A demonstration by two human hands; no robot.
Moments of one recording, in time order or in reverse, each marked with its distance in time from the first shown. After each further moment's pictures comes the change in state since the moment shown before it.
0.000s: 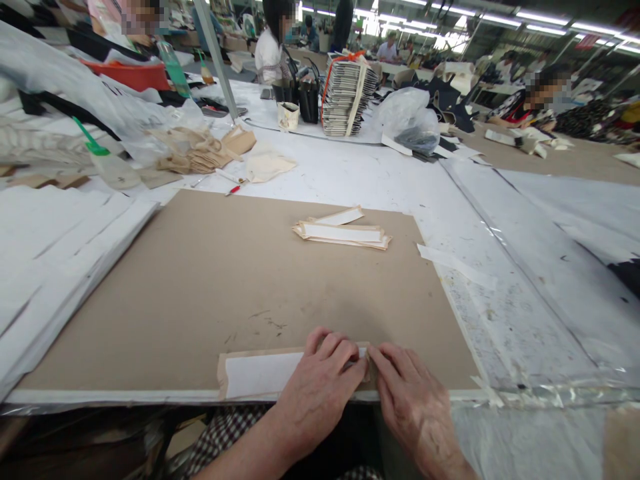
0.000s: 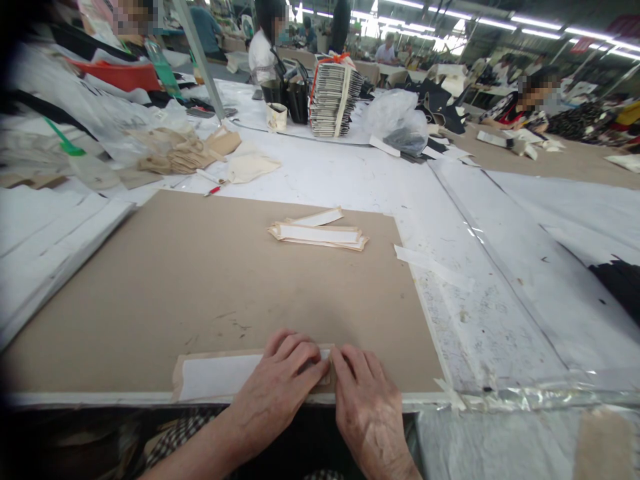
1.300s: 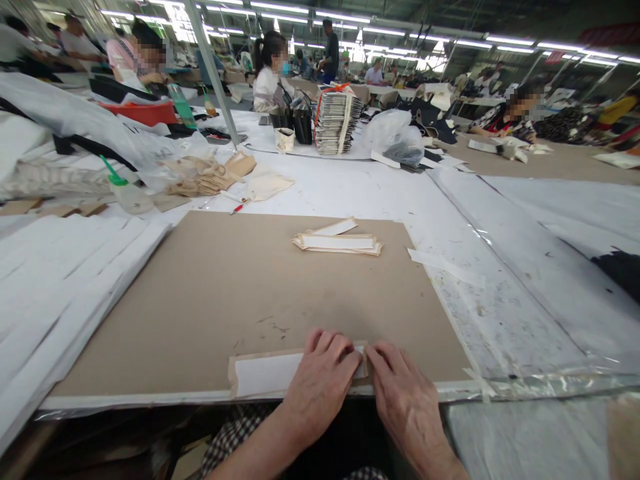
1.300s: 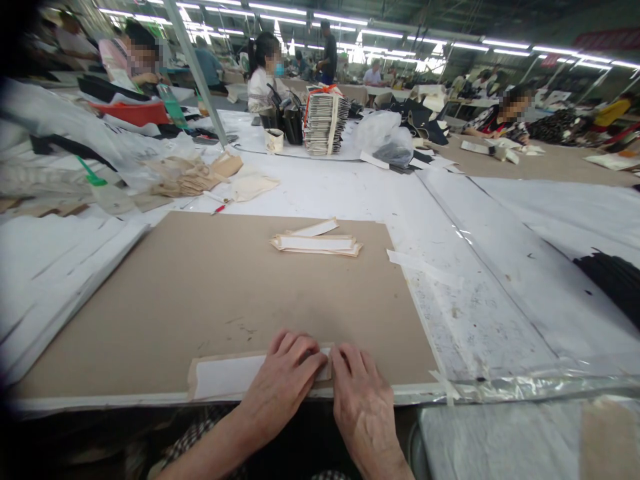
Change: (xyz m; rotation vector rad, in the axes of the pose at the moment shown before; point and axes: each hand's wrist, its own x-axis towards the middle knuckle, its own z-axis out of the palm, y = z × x) left_hand 0.000 0.005 -0.001 0.038 0.039 -0.068; right_hand -0.003 -0.015 0.001 -0.078 0.017 0.090
